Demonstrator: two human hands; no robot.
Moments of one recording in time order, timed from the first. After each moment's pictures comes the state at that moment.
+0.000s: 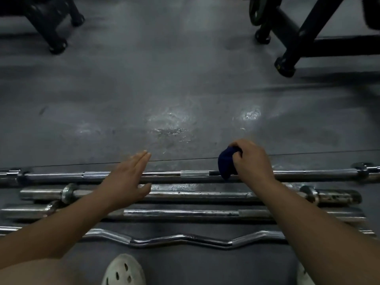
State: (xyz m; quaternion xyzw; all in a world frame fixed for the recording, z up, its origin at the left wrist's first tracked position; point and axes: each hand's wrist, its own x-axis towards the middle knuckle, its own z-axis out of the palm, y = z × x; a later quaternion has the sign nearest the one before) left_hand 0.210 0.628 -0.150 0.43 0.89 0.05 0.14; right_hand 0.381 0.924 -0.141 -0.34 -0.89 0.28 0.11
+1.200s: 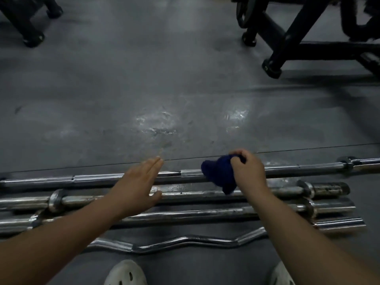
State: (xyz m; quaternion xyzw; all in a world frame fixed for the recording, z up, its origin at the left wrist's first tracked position) left_hand 0.203 0.625 -0.179 0.50 0.85 0.06 0.15; right_hand 0.374 0.871 -0.160 -0.44 -0.76 0.44 0.18
